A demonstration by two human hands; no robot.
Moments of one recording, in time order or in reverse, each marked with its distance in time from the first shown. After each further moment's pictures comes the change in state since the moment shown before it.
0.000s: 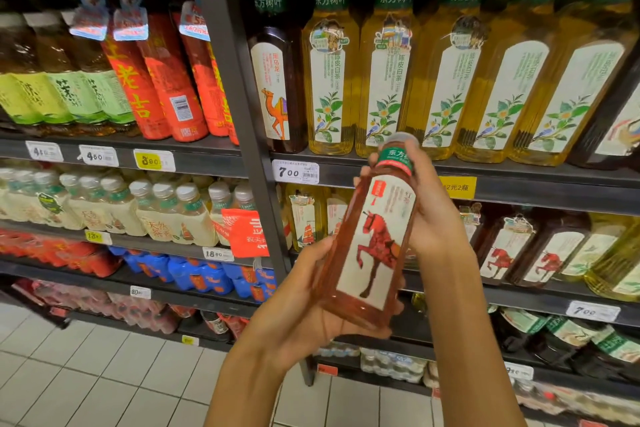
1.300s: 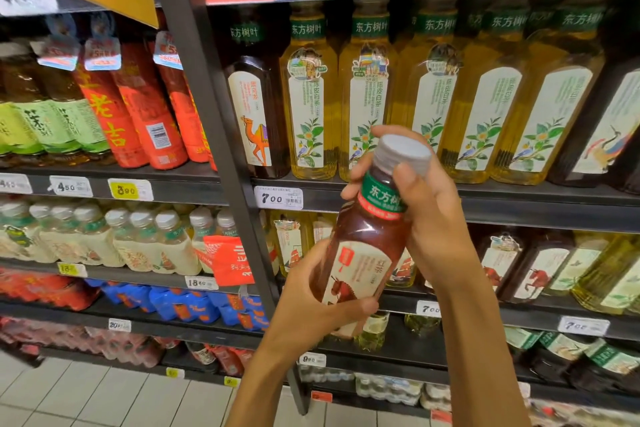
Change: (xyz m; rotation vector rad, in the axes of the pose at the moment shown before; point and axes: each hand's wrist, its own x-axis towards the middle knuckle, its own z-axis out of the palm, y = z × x) left_hand 0.043 0.000 -0.019 0.780 0.282 0.505; right_hand -0.018 -0.022 0.012 -0.527 -0.429 -0.520
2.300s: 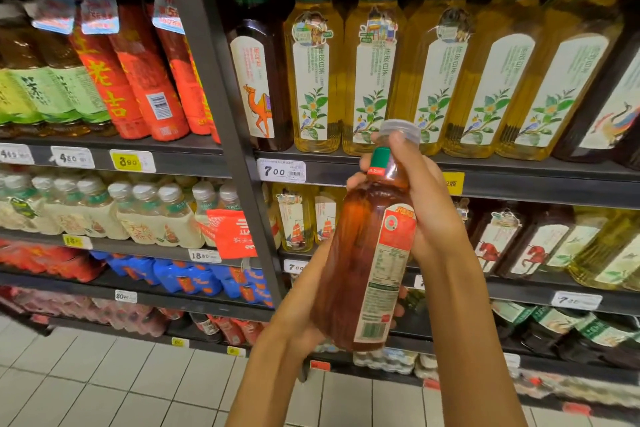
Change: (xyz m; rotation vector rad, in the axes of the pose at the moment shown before) left_hand -0.012 -0.012 0.011 -0.631 0.008 -0.574; right_hand -0.004 0.019 -0.001 0.253 0.280 0.358
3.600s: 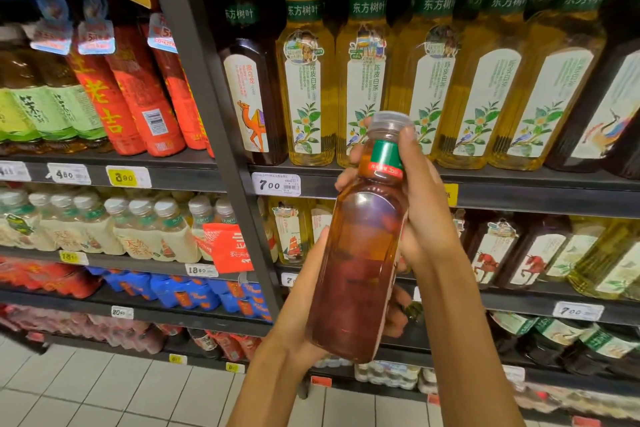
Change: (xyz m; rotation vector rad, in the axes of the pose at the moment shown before) left_hand 0.012 0.000 0.001 -0.128 -0.437 -0.070; right_hand 0.005 -0.008 0.004 0.086 -0.142 -0.109
